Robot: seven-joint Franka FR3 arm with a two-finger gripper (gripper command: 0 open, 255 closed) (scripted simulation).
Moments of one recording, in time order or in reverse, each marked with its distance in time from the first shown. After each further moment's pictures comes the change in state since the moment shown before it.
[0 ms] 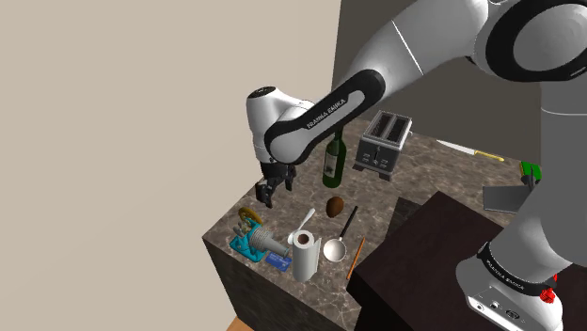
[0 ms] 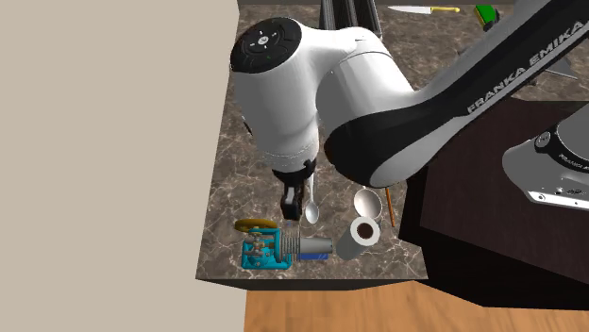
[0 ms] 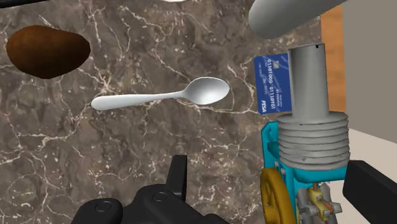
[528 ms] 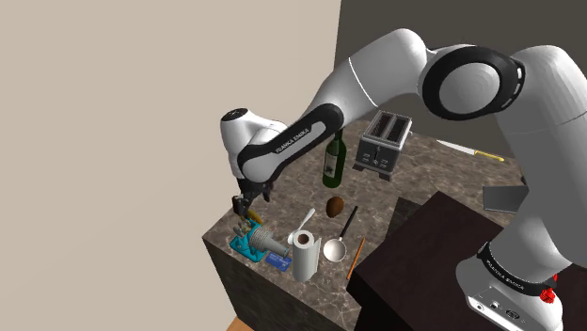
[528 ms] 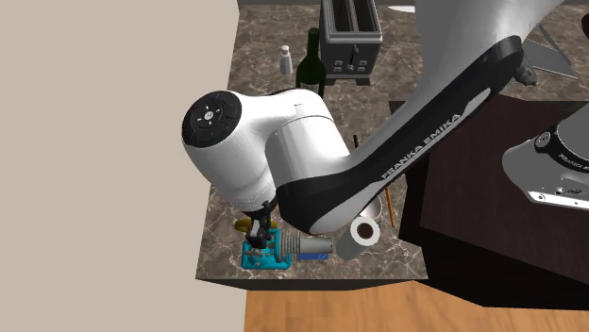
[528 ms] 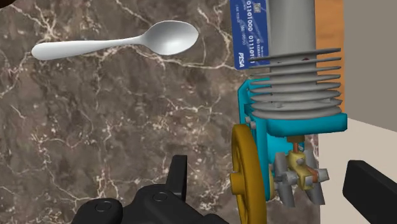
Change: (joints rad) arm 0.102 0.278 -0.034 0.313 -0.067 -0.023 0.042
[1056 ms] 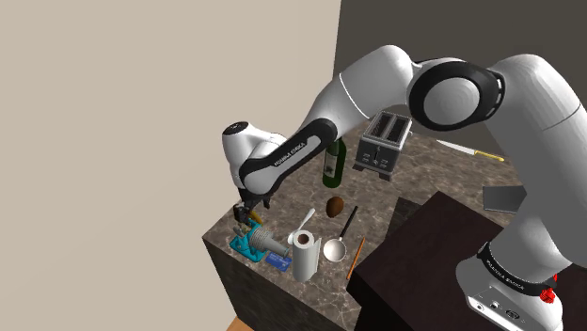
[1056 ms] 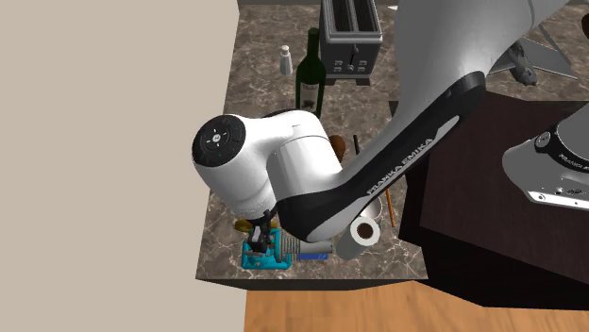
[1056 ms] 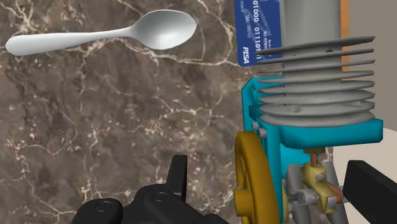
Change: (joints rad) arm 0.014 0.075 -0.015 0.027 -0.016 0.049 0.006
